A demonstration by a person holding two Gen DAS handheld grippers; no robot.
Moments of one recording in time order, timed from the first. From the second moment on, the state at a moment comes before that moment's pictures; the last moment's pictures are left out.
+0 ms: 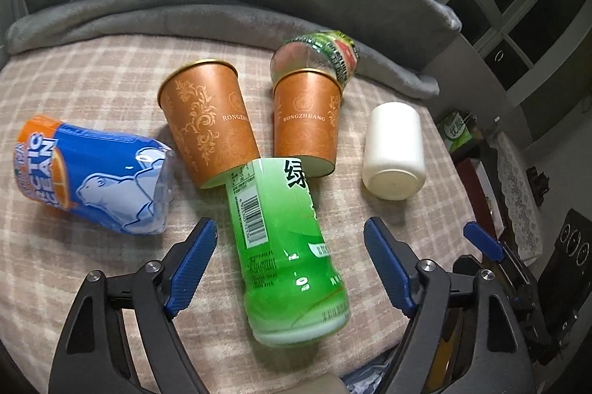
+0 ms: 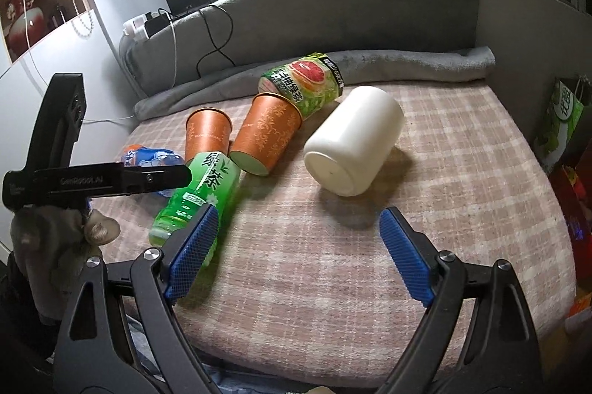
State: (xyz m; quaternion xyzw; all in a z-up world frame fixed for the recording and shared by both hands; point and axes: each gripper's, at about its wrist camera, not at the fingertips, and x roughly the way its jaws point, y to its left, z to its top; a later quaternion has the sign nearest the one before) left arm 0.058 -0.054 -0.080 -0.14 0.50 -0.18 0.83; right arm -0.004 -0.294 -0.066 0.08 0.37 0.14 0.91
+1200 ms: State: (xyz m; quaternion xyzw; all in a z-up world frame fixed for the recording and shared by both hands) left arm 0.059 -0.076 -0.073 -0.09 0.48 -0.20 0.85; right arm -0.002 -0.305 -0.083 0.11 0.38 0.12 0.91
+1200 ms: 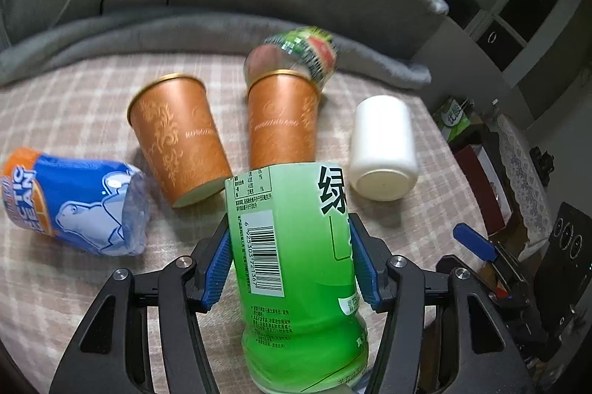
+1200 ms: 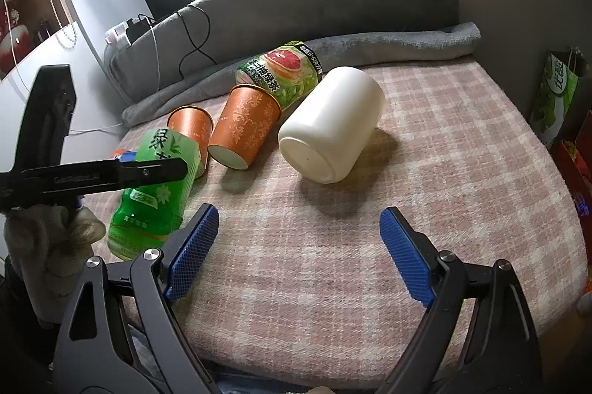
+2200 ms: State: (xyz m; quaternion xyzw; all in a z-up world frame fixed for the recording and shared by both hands) left arm 0.016 -0.087 -0.080 -0.01 0.31 -0.15 0.94; right arm -0.010 -0.295 -0.074 0.11 0.37 0.12 0.92
